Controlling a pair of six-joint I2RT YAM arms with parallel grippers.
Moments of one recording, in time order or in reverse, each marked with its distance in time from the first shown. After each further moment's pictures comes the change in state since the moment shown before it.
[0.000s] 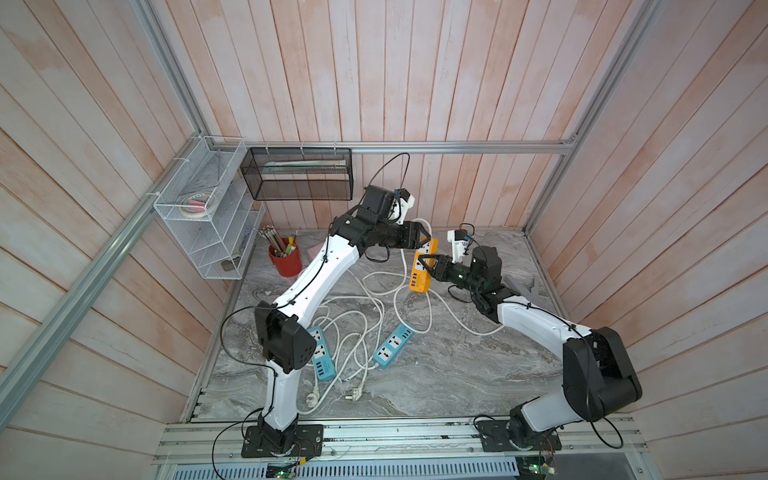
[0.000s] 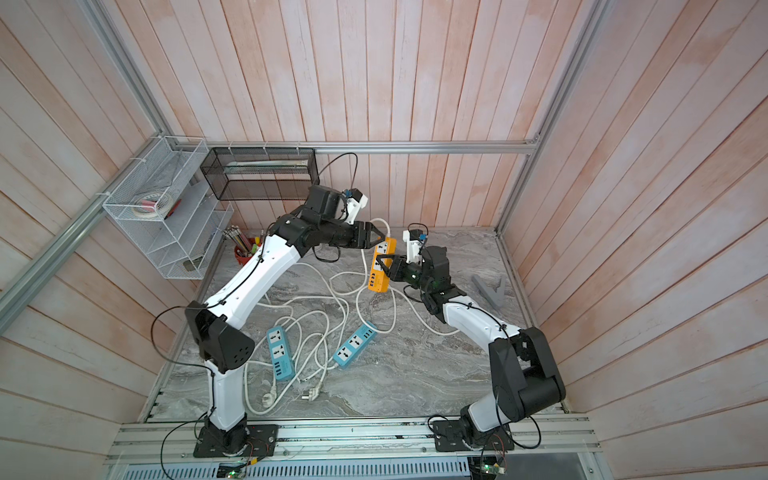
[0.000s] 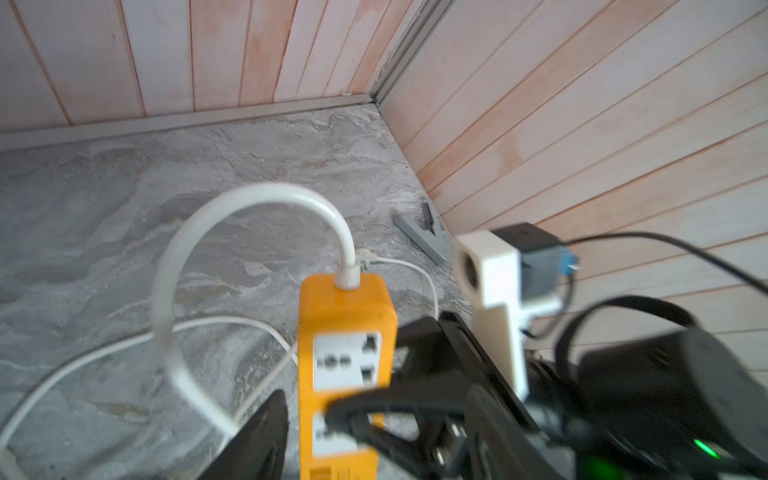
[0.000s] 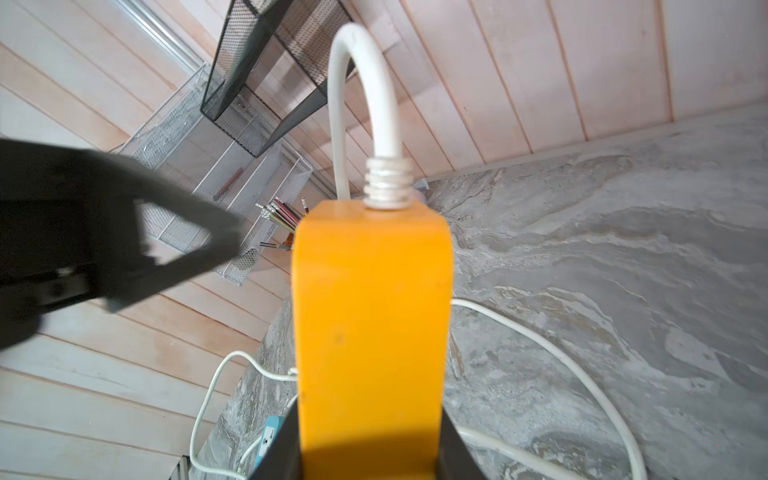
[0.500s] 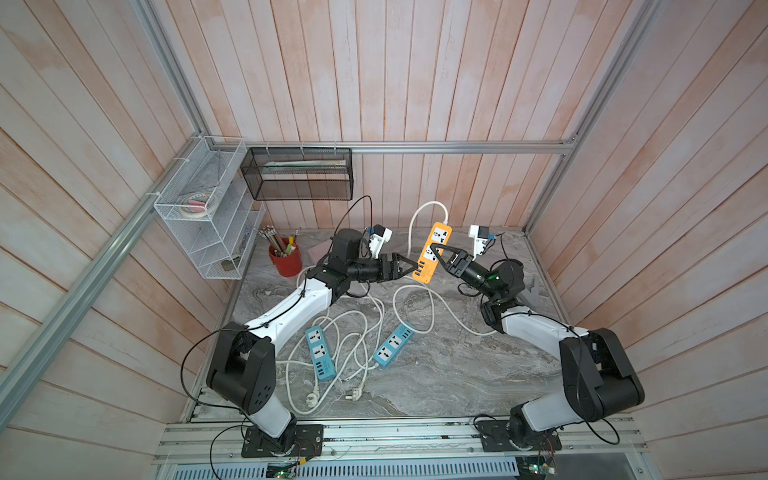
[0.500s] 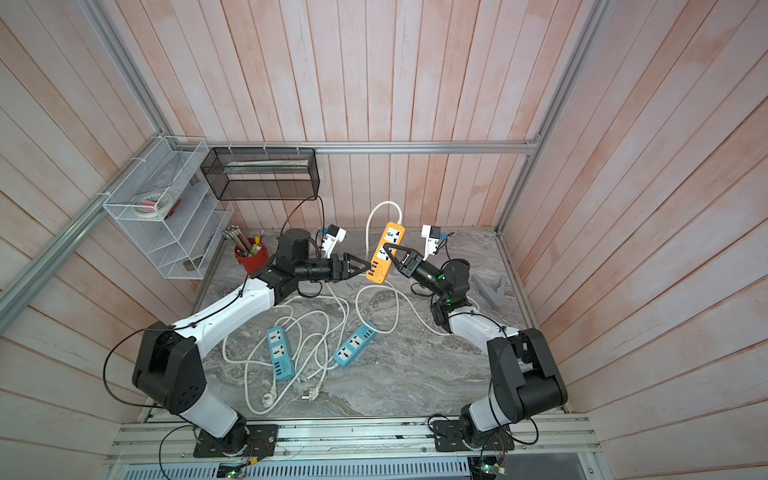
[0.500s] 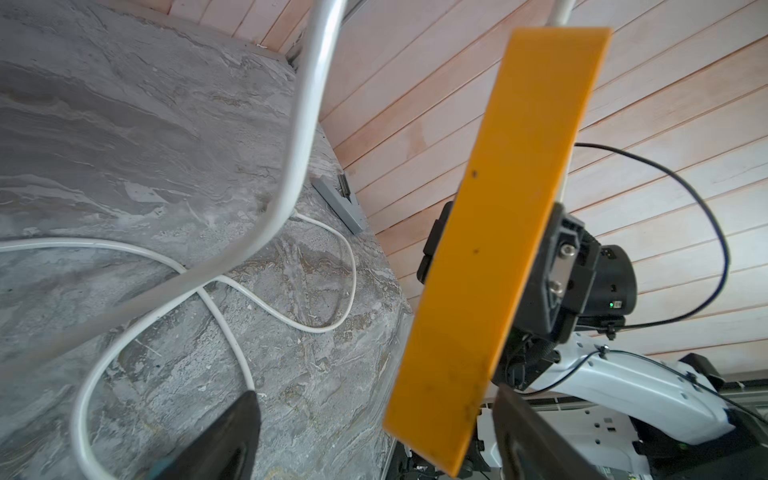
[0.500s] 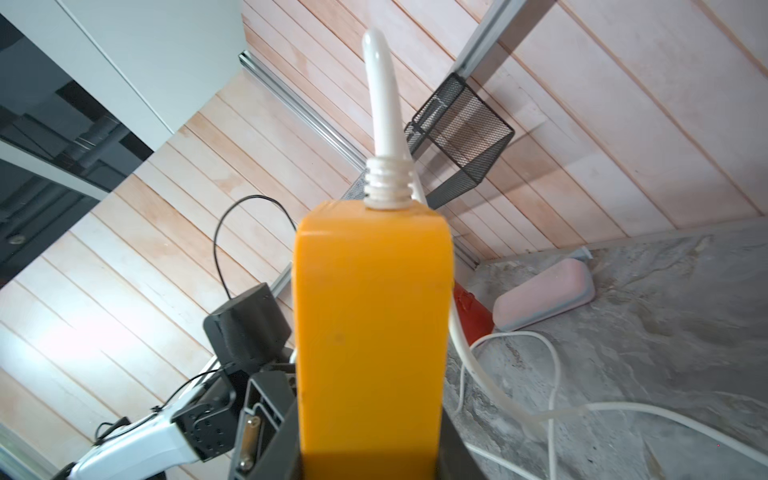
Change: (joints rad) left arm 0.050 -0.285 -0.806 0.728 0.311 -0.296; right arm -0.043 -0.006 -0.108 0.669 -0.180 0.462
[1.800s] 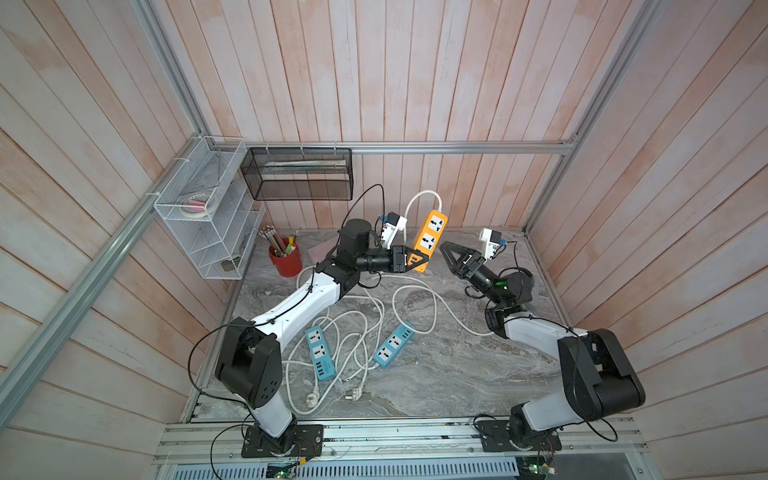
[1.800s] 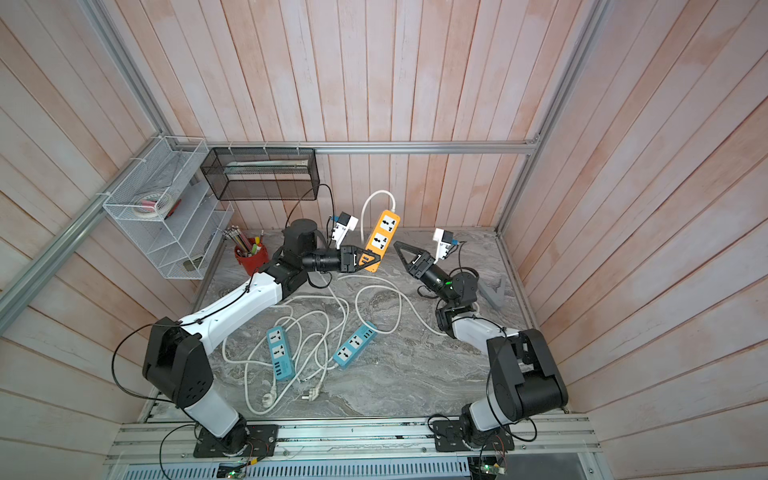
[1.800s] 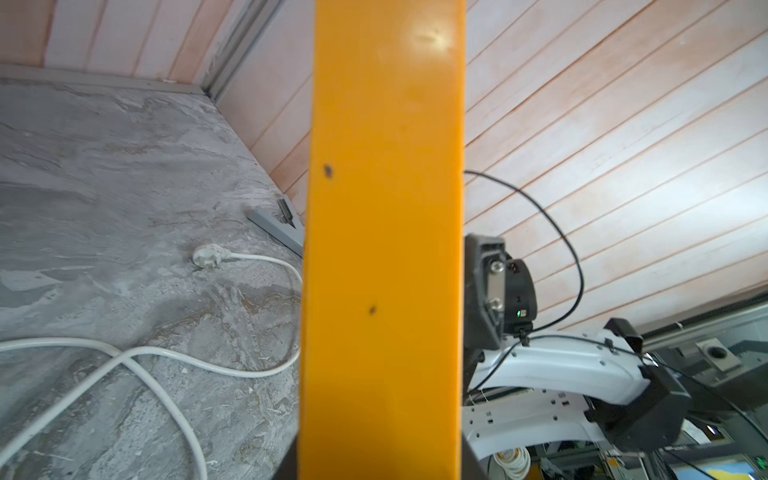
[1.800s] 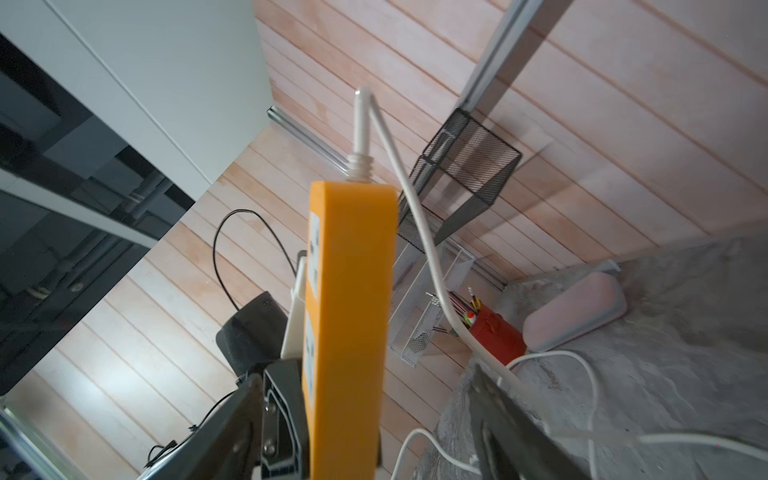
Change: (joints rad) left arm -0.035 0.045 0.157 0.035 0.041 0.026; right arm -0.069 -0.027 -0.128 0.129 0.053 0.125
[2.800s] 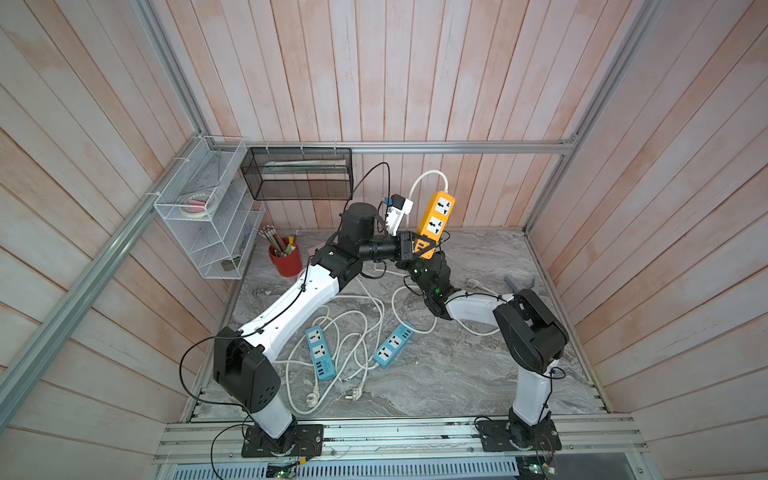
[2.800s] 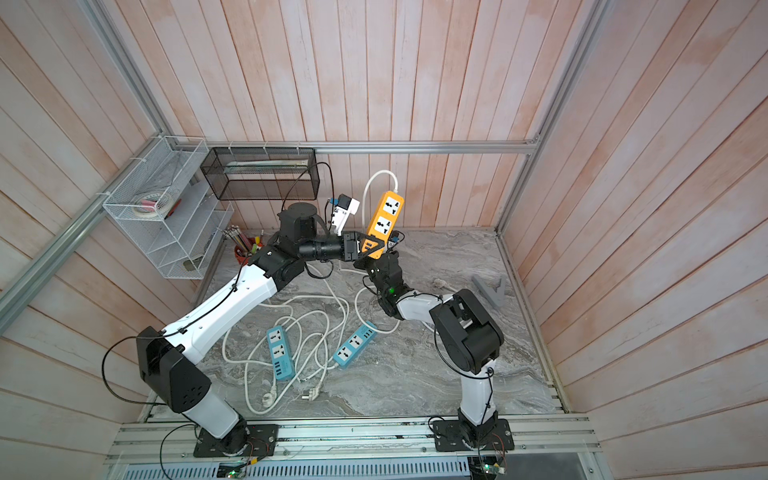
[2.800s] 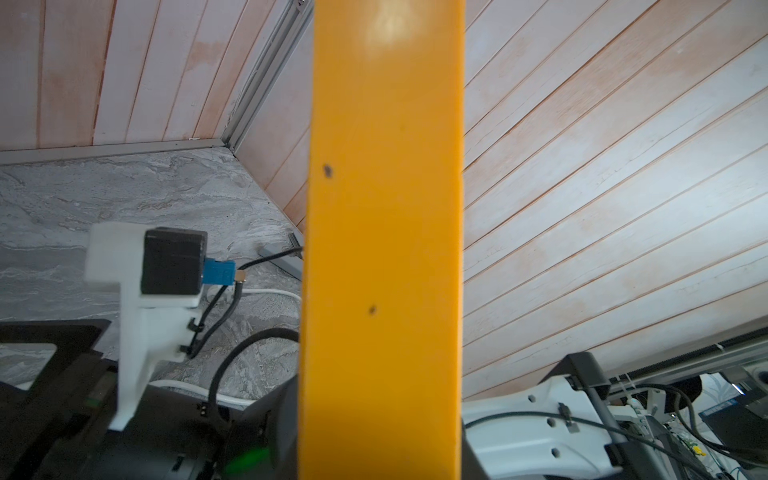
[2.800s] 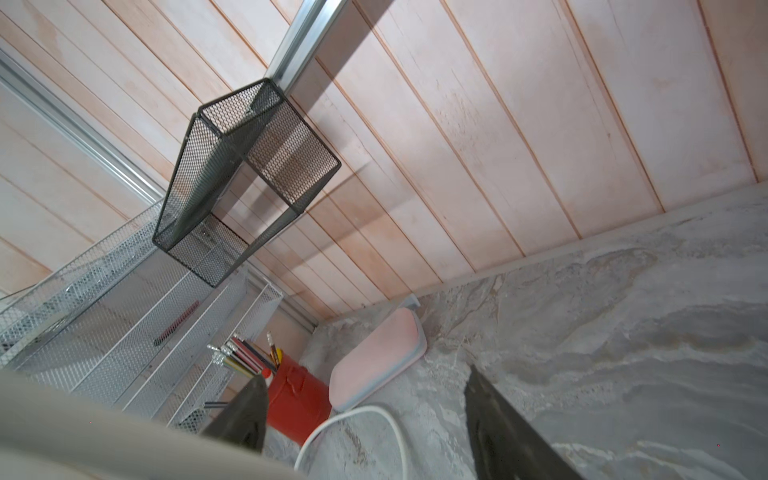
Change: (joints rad) left arm -0.064 -0.027 0.191 -0.208 -0.135 0.060; right arm 0.393 0.477 0.508 -0.369 0.768 -0.524
